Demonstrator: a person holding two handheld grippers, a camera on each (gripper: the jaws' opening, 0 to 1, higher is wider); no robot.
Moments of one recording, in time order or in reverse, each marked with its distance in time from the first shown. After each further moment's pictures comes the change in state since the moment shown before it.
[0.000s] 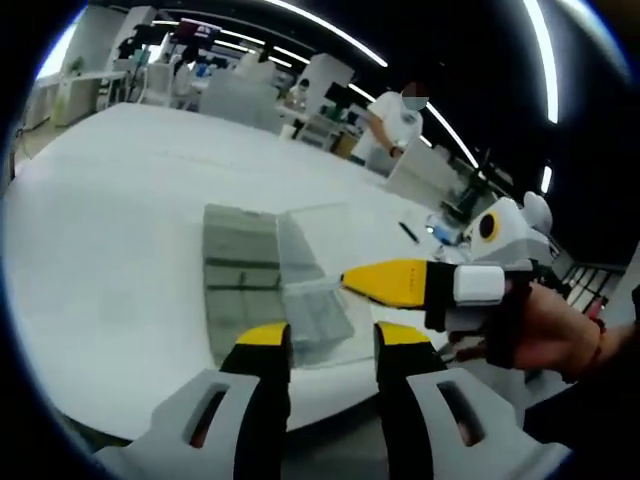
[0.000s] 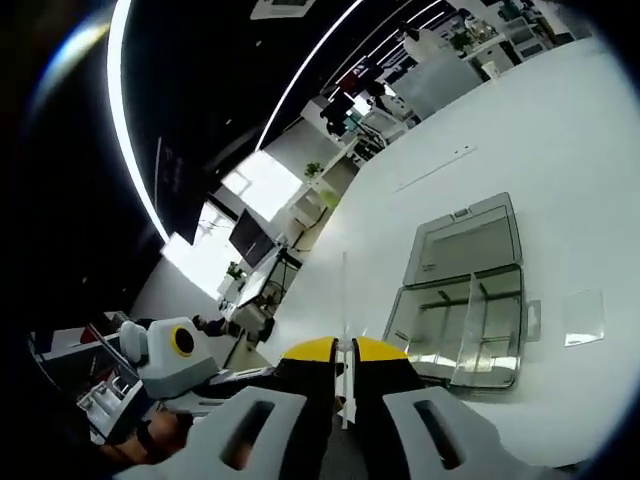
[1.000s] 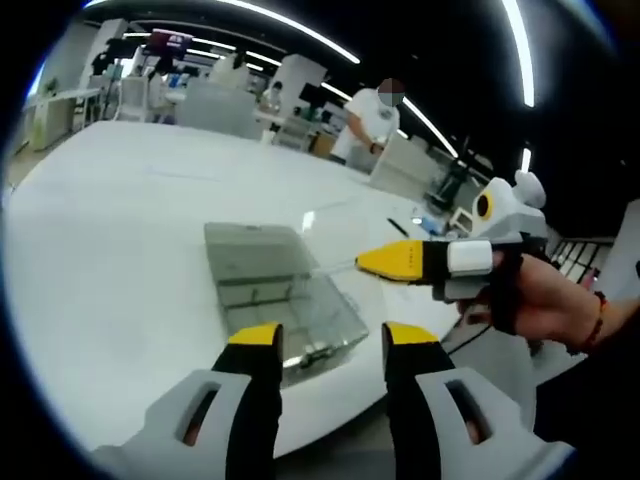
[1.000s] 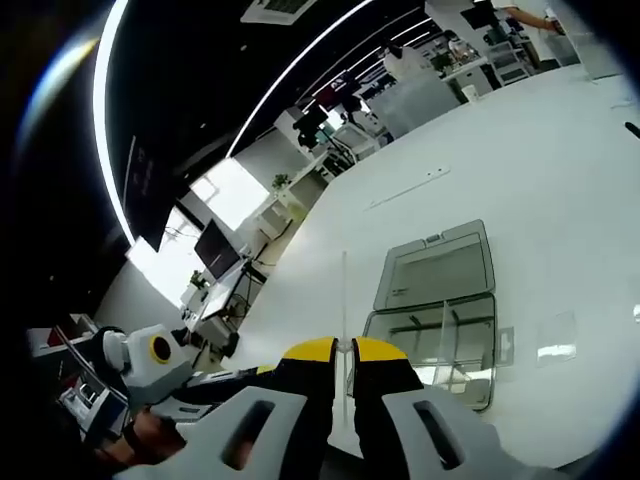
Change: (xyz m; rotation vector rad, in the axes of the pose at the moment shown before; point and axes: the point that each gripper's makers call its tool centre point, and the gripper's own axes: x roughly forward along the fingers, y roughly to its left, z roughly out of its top) left arm -0.008 0.023 0.014 0.103 0.008 -0.073; right arm 0.007 -0.019 0.023 -0.047 -0.043 -0.180
